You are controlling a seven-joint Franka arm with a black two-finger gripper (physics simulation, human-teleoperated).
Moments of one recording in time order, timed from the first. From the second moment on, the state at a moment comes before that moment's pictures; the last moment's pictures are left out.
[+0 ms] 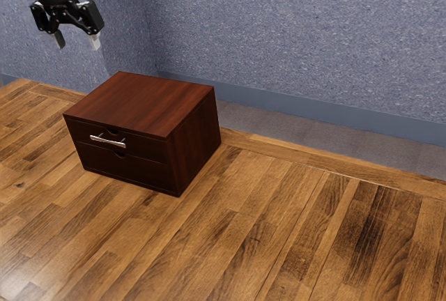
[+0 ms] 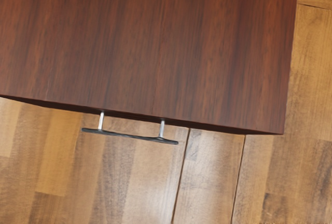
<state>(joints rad) 0.22 0.01 -0.02 -1.41 -0.01 1.53 0.01</state>
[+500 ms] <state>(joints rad) 0.19 -0.02 -0.10 -1.15 0.06 1.49 0.40</state>
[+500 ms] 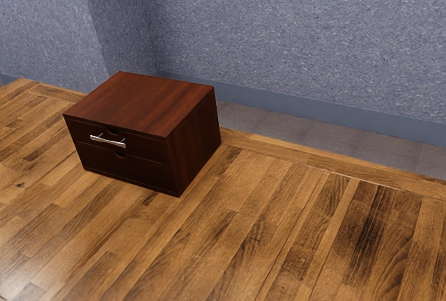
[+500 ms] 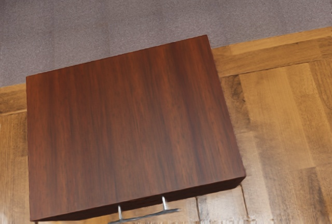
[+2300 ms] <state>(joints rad) 0.13 -0.07 0.15 -2.17 -0.14 2.38 1.91</state>
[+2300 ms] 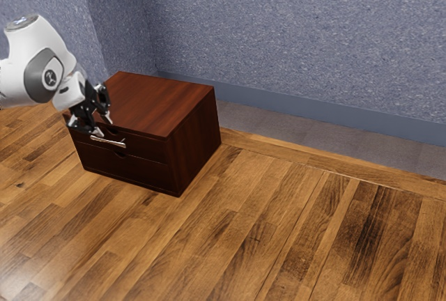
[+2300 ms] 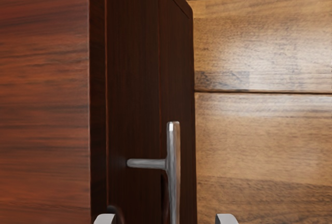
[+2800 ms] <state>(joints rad) 0.16 0.01 0.17 -2.17 -0.15 2.40 1.96</state>
